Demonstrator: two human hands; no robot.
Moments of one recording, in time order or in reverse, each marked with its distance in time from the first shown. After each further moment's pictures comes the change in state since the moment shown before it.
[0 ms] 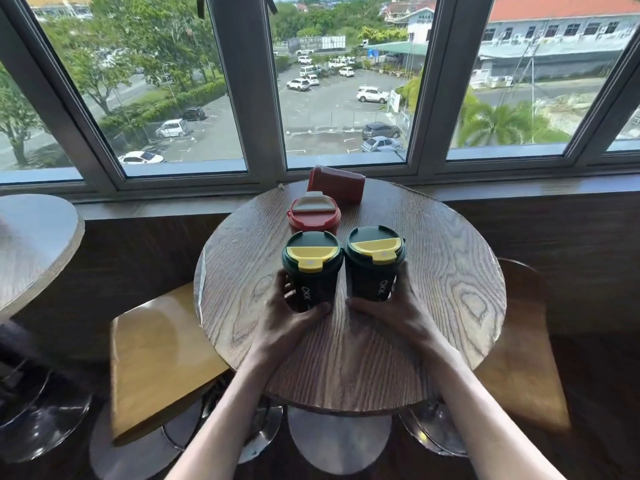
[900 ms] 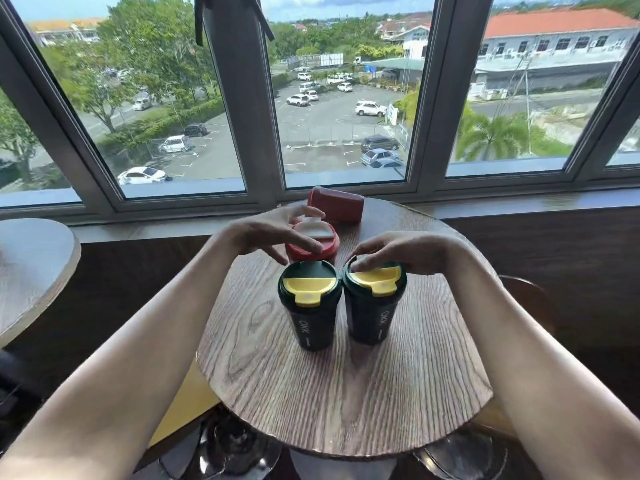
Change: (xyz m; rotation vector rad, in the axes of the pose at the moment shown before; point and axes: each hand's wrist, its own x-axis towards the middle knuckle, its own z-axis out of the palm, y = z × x) left_hand 0.158 0.112 -0.048 0.355 -0.630 -0.233; right_hand 0.112 -0.091 -0.060 -0.004 -0.840 0.179
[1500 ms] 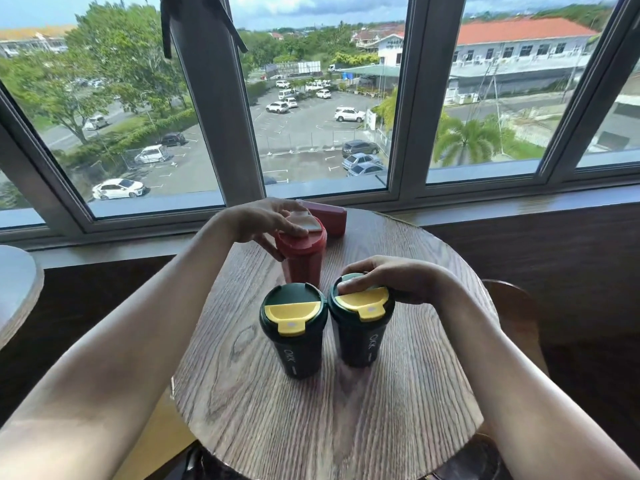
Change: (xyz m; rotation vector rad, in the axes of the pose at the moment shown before) left_hand 0.053 0.024 -0.029 -0.103 -0.011 -0.052; right_hand 0.001 0.014 0.008 0.268 0.009 -0.031
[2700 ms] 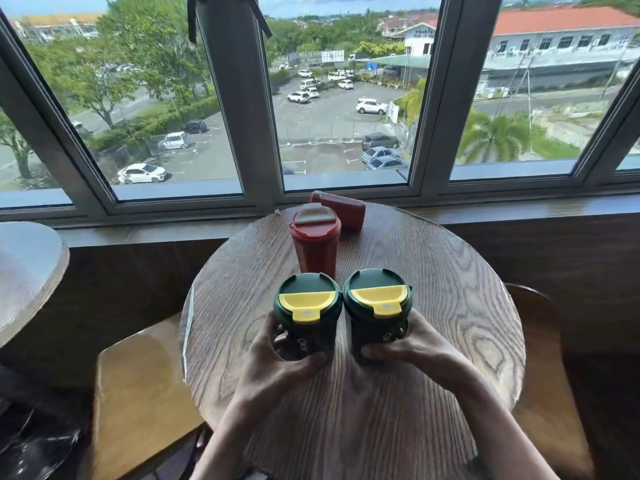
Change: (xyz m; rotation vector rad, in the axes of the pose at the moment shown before) left_hand -0.107 -0.141 0.162 -0.449 0.511 0.280; right_hand -0.017 0.099 0.043 0.119 0.361 -0.311
